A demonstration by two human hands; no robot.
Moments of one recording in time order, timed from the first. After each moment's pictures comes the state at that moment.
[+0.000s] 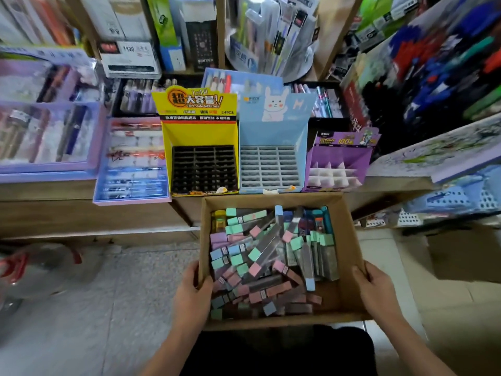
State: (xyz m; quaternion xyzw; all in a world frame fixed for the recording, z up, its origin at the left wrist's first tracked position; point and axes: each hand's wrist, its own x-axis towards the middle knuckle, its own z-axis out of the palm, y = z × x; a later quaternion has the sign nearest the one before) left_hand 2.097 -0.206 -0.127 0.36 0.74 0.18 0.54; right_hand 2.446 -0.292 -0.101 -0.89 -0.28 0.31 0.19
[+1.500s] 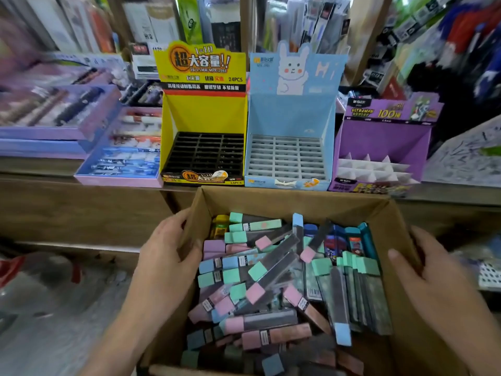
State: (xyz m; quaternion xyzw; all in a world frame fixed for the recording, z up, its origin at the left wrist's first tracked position) left_hand 2.116 -0.171 -0.129 0.65 0.66 0.29 0.24; right_hand 2.468 -0.232 -0.126 -0.82 -0.49 0.19 0.24
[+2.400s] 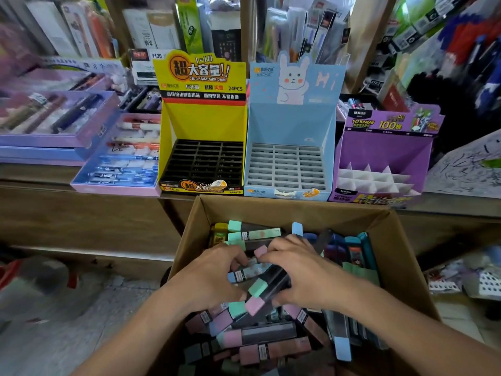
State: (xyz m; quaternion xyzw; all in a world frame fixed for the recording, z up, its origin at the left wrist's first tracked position) left_hand 2.147 -0.128 -0.170 0.74 0.55 0.00 0.39; right_hand 2.375 -0.146 -0.179 -0.49 -0.84 0.23 0.01
